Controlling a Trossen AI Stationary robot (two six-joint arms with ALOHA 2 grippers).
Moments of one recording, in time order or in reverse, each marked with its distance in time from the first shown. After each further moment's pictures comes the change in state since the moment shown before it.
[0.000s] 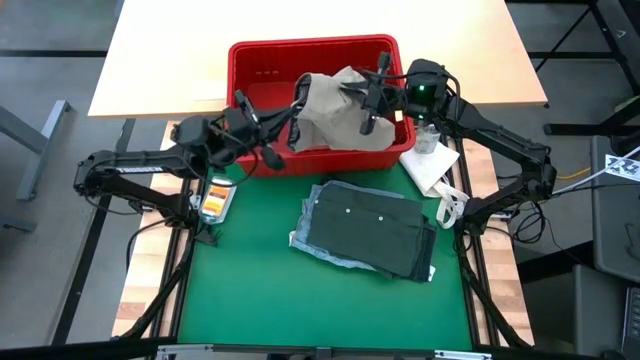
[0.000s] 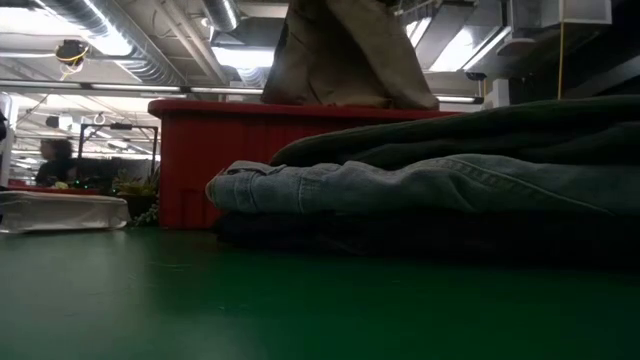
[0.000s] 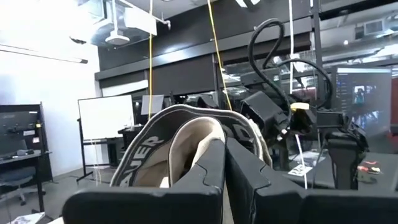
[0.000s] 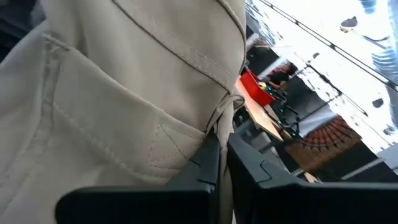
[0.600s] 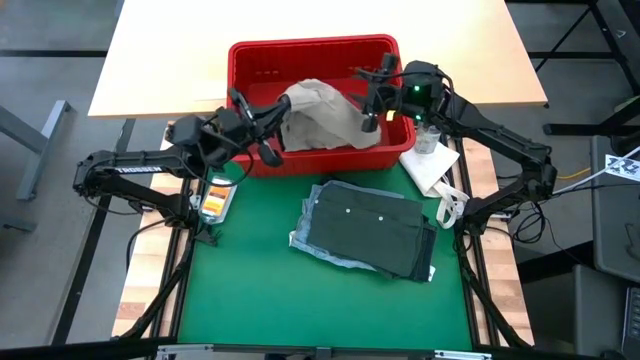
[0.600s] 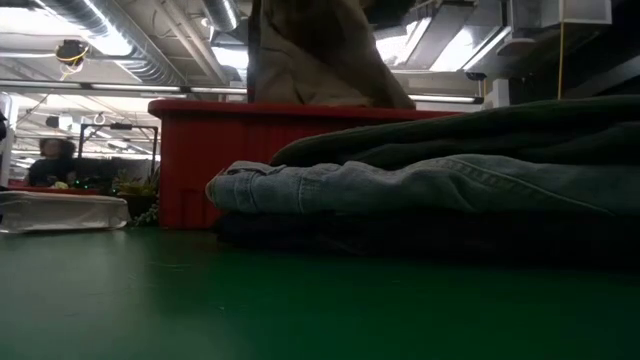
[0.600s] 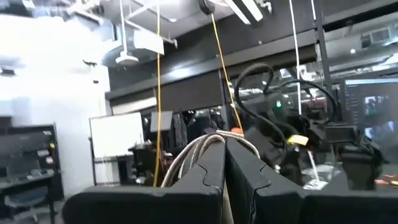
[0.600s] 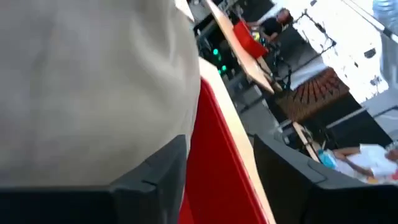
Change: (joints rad) left arm 0.002 -0.004 0.000 0.068 -0.006 0.071; right arm -0.002 -0.003 0.000 -0.120 0.161 0.011
